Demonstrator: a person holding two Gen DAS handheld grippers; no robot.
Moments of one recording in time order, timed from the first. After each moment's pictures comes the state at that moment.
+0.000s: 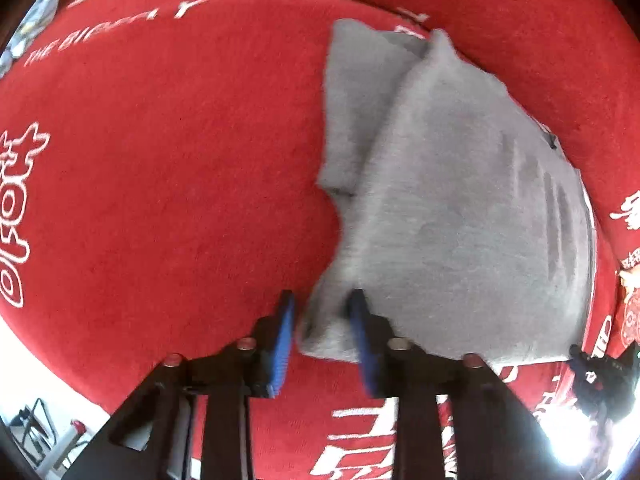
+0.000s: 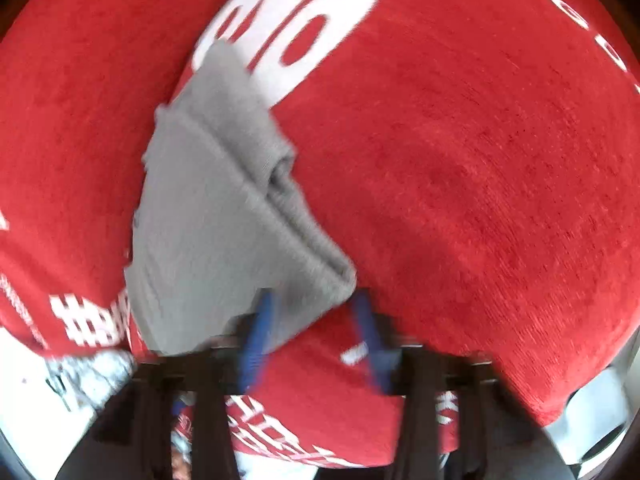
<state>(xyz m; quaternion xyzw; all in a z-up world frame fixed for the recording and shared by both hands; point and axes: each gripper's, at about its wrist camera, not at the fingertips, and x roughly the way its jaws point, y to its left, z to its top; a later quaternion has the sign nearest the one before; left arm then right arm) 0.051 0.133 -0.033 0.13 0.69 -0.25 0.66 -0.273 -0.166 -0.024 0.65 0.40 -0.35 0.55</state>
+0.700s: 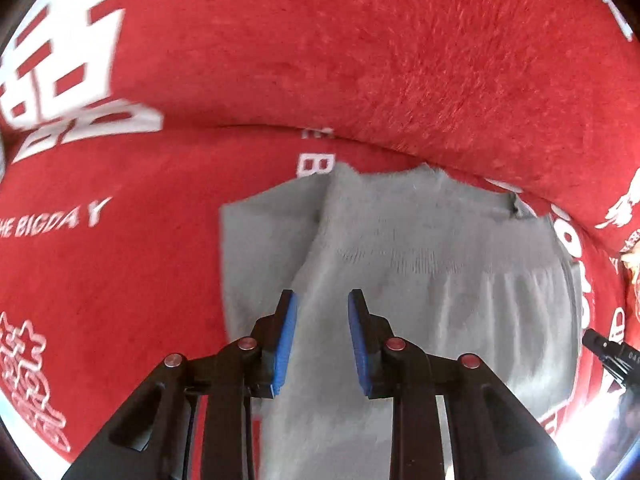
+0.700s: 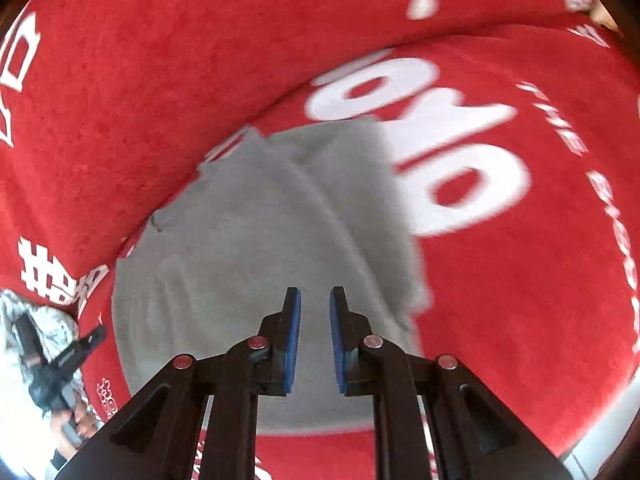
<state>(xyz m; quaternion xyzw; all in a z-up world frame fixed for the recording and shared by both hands) 0.123 0.015 -0.007 0.17 0.60 -0.33 0.71 -0.173 -0.201 0.017 0.49 0.46 -0.32 0.67</state>
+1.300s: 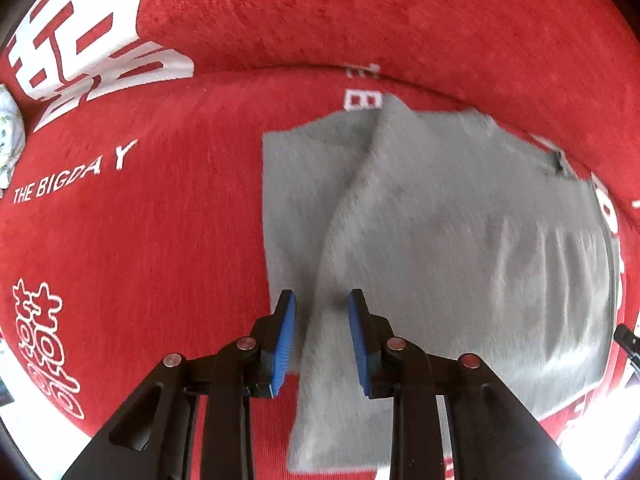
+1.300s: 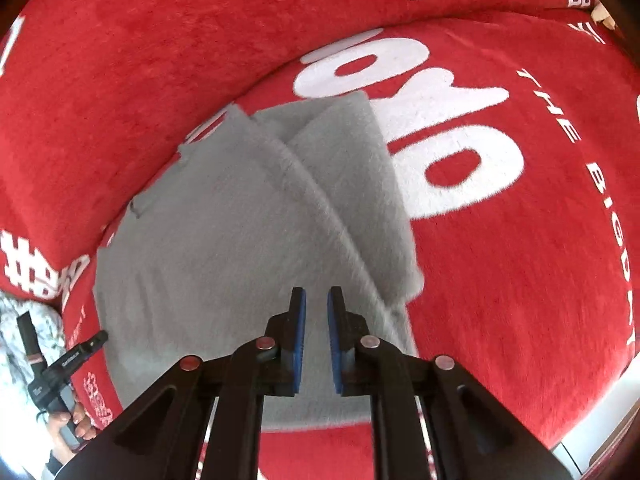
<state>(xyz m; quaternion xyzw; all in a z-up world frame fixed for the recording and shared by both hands) 0.111 0.046 -0.021 0.22 0.64 -0.27 0.68 -0.189 -0.184 0.026 0.48 0.49 -0.34 0.64</state>
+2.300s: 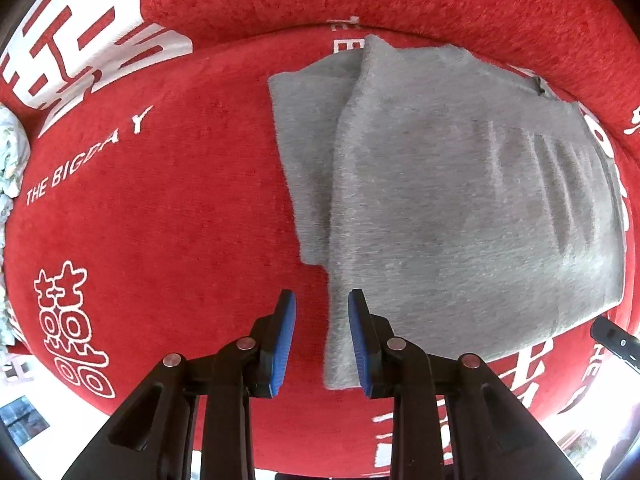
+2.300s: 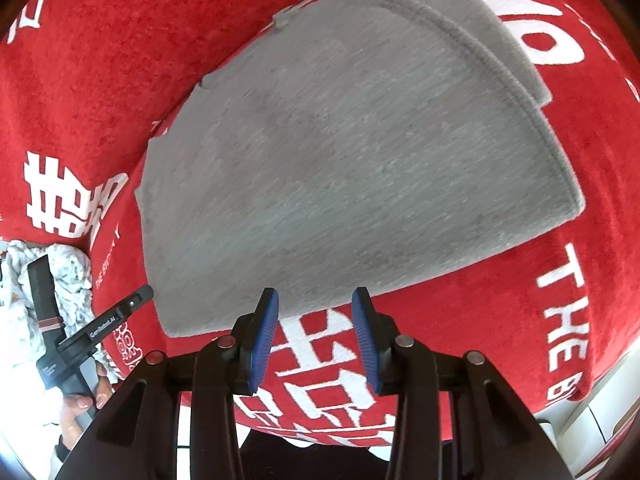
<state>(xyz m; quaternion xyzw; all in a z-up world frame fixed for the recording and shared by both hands) 0.082 0.077 -0.008 0.29 0.65 -0.29 0.64 -0.133 -0.074 0.020 0.53 0.52 -0.26 0.62</state>
